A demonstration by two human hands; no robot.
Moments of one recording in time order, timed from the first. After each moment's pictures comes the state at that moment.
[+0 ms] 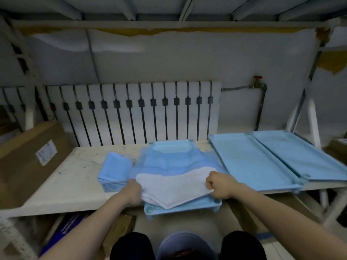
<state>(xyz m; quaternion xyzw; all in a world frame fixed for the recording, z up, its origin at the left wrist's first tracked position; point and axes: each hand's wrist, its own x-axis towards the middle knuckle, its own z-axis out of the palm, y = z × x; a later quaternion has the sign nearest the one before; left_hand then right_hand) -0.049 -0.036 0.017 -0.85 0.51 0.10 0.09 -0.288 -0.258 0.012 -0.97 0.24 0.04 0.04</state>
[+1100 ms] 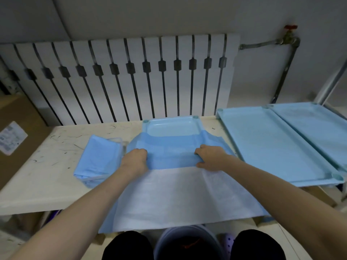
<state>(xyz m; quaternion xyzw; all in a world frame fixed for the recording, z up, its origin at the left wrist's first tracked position) 0.006 -0.140 -0.006 -0.90 0.42 0.06 -0.01 -0.181 -0.333 -0.026 -0.97 0.24 0.09 -0.02</state>
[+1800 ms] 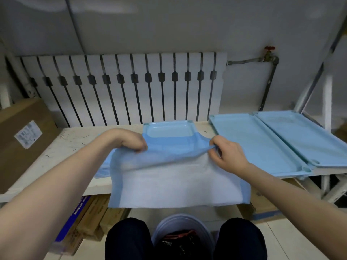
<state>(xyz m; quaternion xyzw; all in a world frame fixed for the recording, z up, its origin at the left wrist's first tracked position) -0.035 -0.095 0.124 -0.84 0.44 0.33 0.00 -0.291 -0.272 0.030 -0.91 0.18 -0.37 0.05</state>
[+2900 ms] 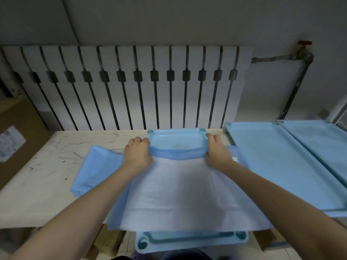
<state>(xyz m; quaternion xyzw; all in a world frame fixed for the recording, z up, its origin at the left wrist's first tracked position) 0.051 -0.186 0.006 -0.91 0.40 -0.04 -0.10 -0.136 -0.369 -0.017 -0.90 0.40 -0.13 0.10</state>
